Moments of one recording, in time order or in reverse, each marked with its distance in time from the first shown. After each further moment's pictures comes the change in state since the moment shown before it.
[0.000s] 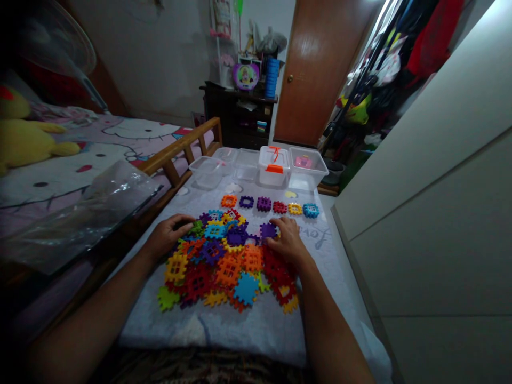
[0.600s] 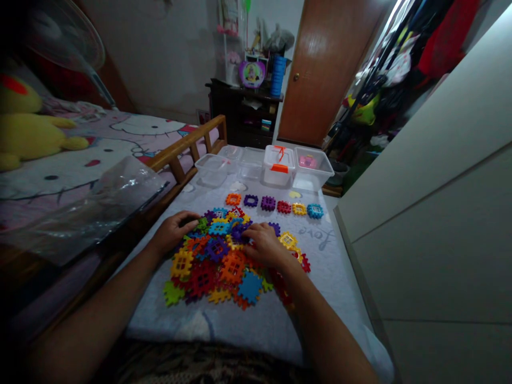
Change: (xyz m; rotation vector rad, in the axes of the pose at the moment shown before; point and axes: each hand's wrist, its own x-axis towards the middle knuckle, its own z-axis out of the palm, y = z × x) left_hand -0.002 0.001 -0.001 0.007 0.000 0.000; right_hand 0.004 -0.073 -0.002 0.083 -0.245 -0.342
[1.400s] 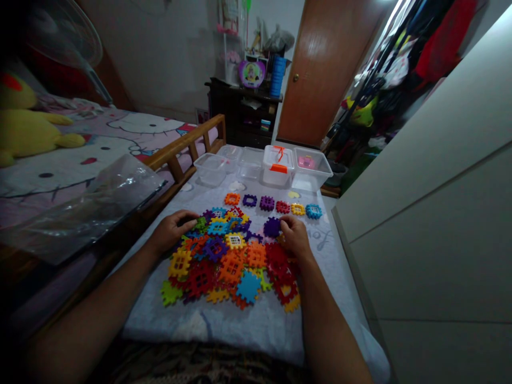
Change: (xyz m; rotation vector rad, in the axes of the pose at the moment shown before) left_hand 0.001 -0.001 0.000 0.003 0.004 0.014; right_hand -0.018 0.088 0.006 0.468 0.567 0.460
